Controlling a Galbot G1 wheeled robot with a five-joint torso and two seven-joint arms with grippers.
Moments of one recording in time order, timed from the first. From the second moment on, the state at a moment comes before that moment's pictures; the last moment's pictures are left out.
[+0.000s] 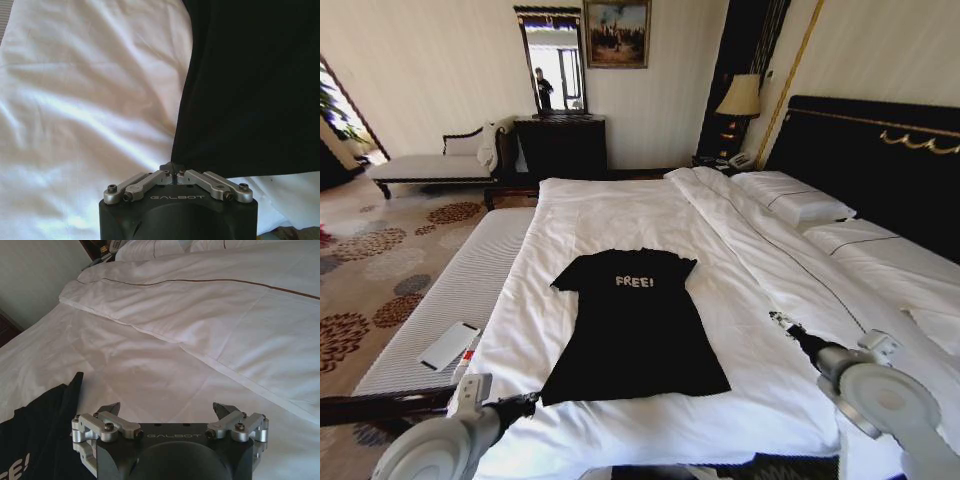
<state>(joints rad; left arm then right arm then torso) 1.95 -0.70 -0.73 -2.50 -1.43 0.74 -0.75 -1.64 0.86 0.95 2.28 1.63 -0.34 0.86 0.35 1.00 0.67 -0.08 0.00</state>
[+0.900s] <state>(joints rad) 1.95 -0.75 -0.80 -2.50 -1.43 0.74 -0.76 -1.43 0.82 0.77 2.13 1.68 -0.27 0.70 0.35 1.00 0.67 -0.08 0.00</state>
